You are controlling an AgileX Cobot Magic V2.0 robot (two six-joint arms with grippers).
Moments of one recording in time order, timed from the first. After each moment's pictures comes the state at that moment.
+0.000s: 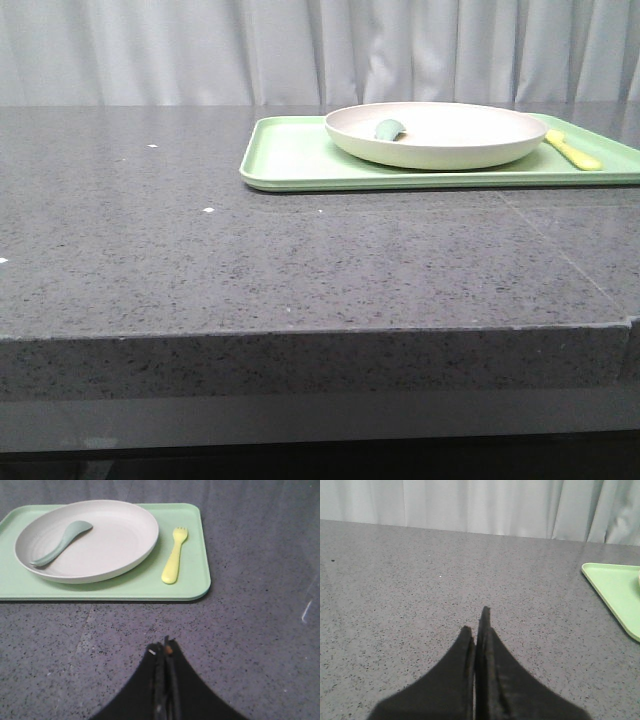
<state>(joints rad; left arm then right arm) -0.06 0.30 -0.46 0.13 0.43 -0.20 0.06 0.49 -0.40 0.04 0.28 0.06</state>
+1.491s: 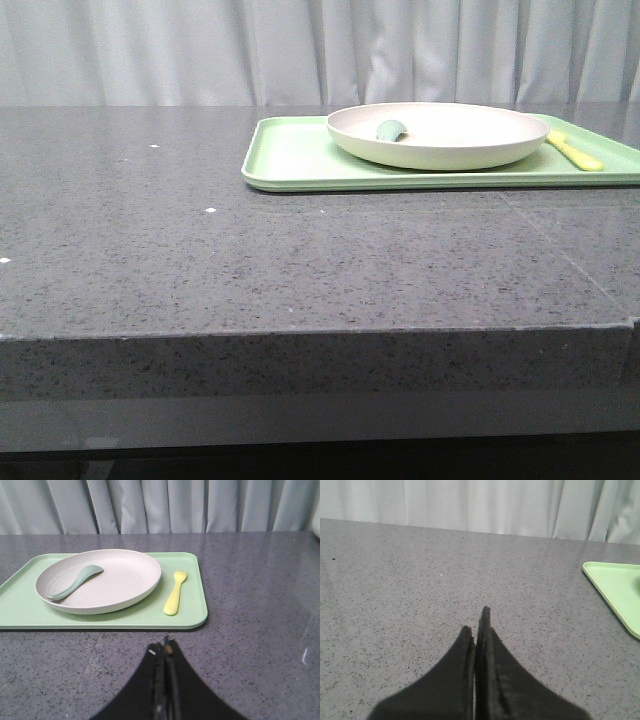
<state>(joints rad) -0.06 0.30 -0.45 0.13 0.42 -0.20 0.06 0.32 -0.32 0.04 0.22 0.06</state>
